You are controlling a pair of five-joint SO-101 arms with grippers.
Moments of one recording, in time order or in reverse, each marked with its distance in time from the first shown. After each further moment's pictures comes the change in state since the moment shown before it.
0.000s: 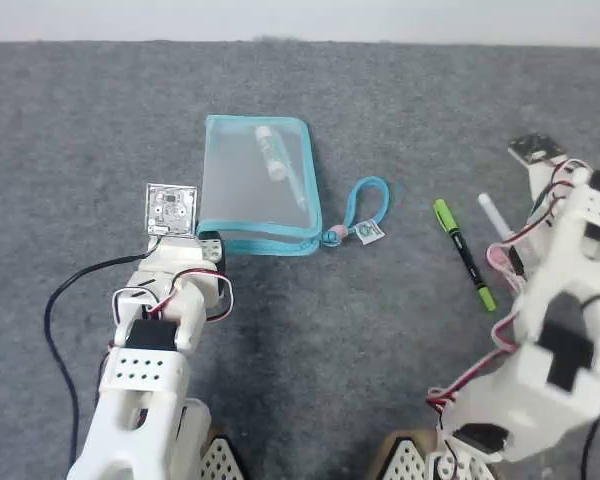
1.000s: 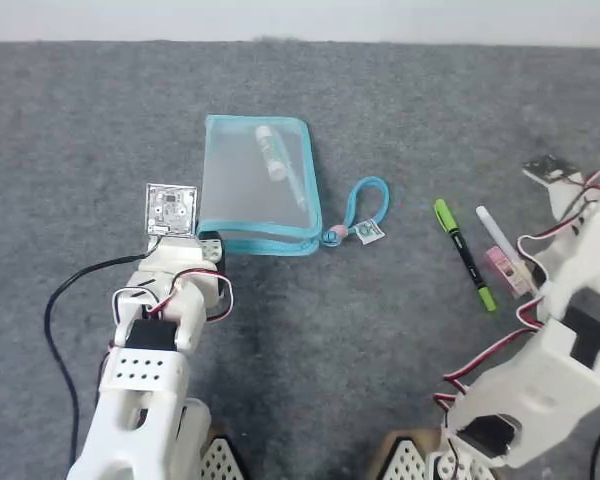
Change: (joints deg) left arm 0.0 0.0 0.0 0.0 0.0; right arm 7.7 6.8 -4.6 2.1 12.7
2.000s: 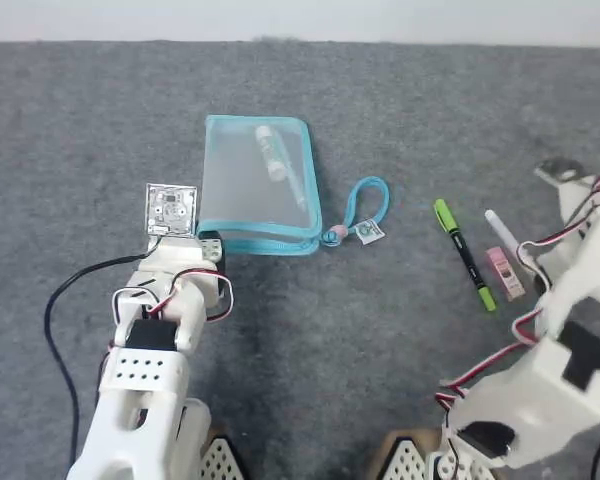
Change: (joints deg) left arm 0.0 0.0 0.1 -1.9 0.0; right arm -0.7 -10.7 1.2 7.8 -7.8
